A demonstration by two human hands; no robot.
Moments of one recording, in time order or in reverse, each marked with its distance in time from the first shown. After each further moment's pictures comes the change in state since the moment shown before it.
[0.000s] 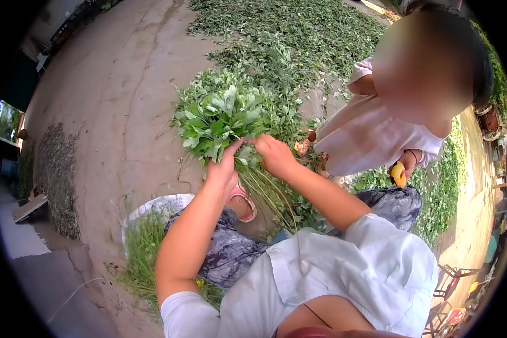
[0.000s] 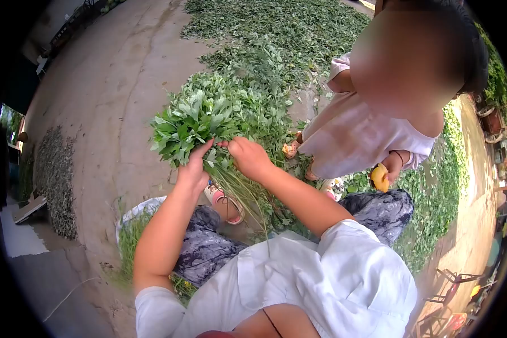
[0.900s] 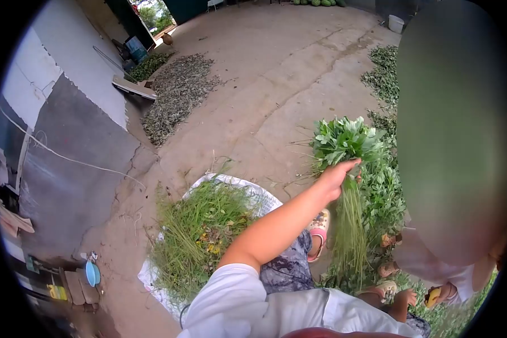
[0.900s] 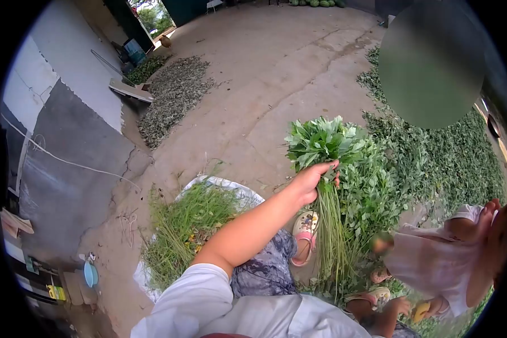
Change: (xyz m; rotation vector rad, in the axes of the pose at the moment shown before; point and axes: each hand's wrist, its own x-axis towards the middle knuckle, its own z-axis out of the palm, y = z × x) left_hand -0.007 0.093 -0.020 -0.156 -0.038 -0.045; right_hand -0.275 0.207 -0.051 -1.103 -1.019 1.485
